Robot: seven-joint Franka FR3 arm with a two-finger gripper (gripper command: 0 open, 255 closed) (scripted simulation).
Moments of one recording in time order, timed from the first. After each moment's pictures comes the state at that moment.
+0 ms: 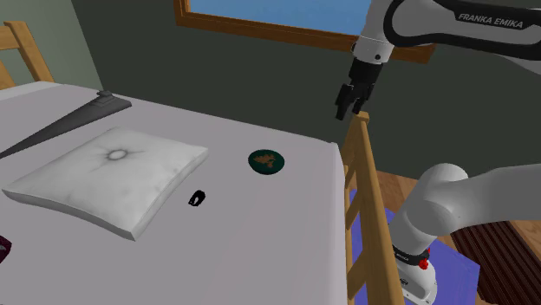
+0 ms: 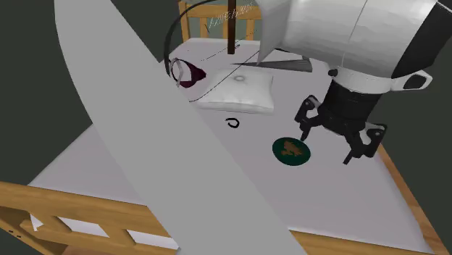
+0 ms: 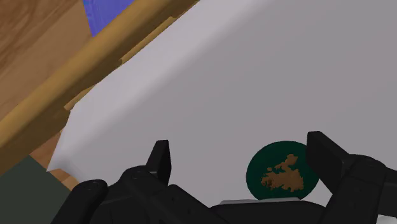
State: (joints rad) arm 0.00 -0.82 -0.02 -2.37 0.02 1.58 0.05
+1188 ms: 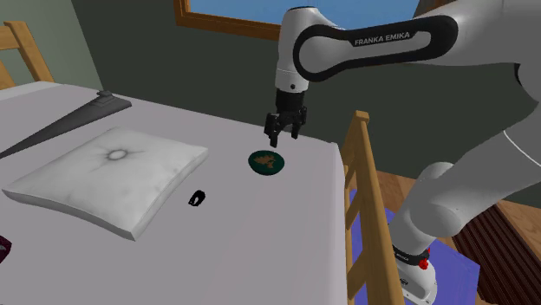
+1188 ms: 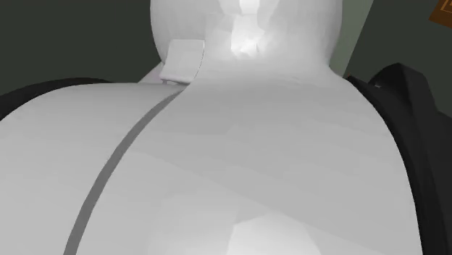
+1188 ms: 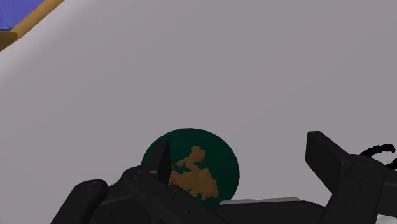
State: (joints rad) arm 0.09 -0.36 0.23 -2.23 0.14 1.82 0.30
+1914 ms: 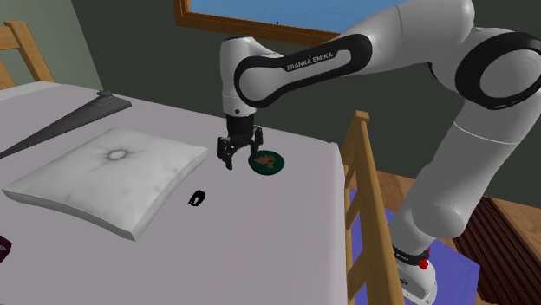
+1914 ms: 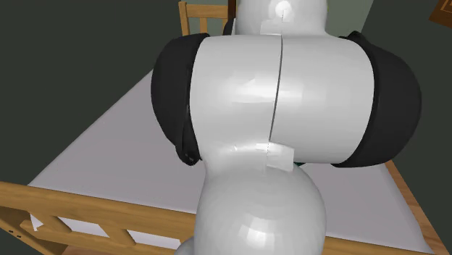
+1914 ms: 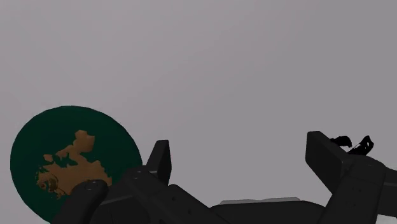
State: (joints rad) arm 0.15 0.05 0.35 -1.97 0.09 1.91 0.49
